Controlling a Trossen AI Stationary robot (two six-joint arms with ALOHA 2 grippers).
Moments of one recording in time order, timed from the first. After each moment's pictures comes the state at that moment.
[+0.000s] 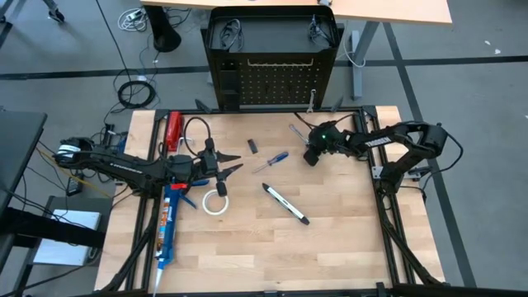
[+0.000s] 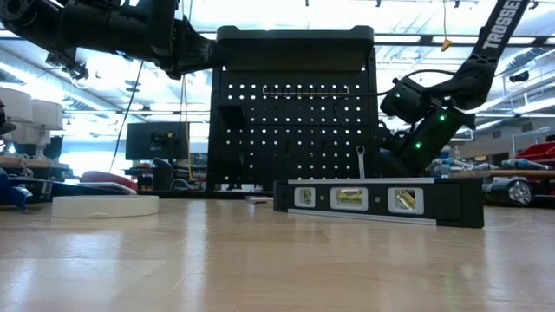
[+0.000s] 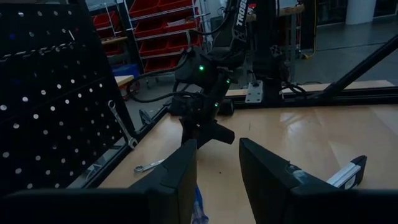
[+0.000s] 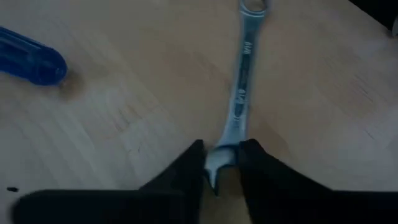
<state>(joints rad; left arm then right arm) -0.08 1.10 0.40 0.66 -0.39 0.13 -0.57 1.57 0.46 0.23 0.10 0.07</state>
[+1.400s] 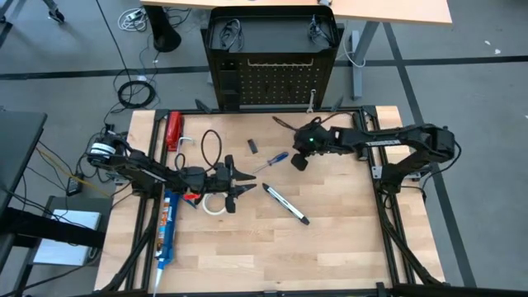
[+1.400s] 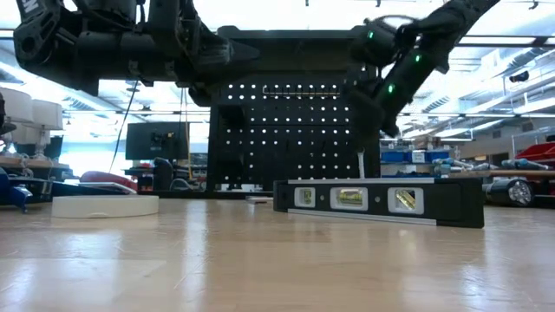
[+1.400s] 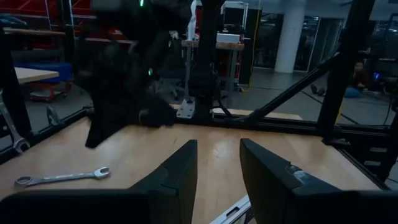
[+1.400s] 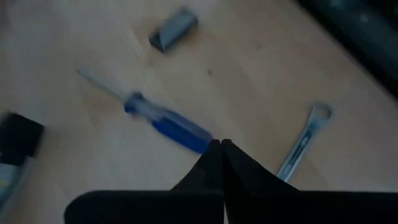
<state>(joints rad) -0.15 1.51 0.40 1.18 -0.22 -0.07 -0.32 1.43 0.81 -0.20 0.14 0.17</state>
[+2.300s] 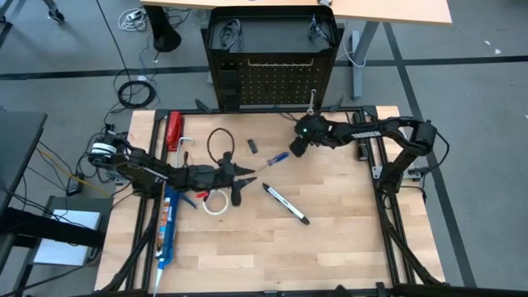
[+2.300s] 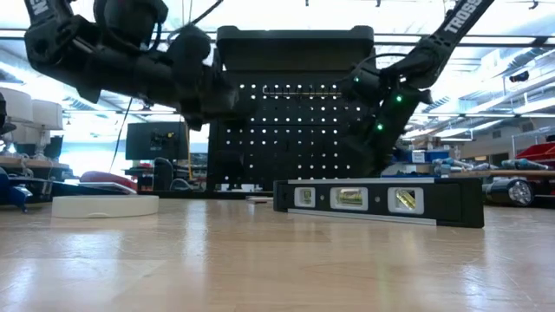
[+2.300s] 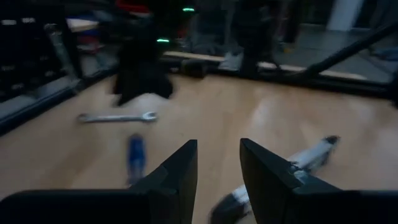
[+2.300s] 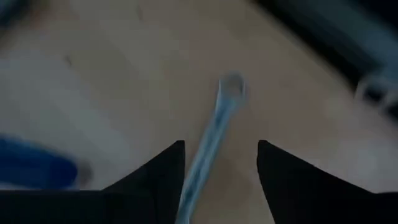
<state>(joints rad) -0.09 1.52 0.43 0.95 -0.31 -0.14 -0.49 1.65 0.82 -0.08 0.27 0.19</state>
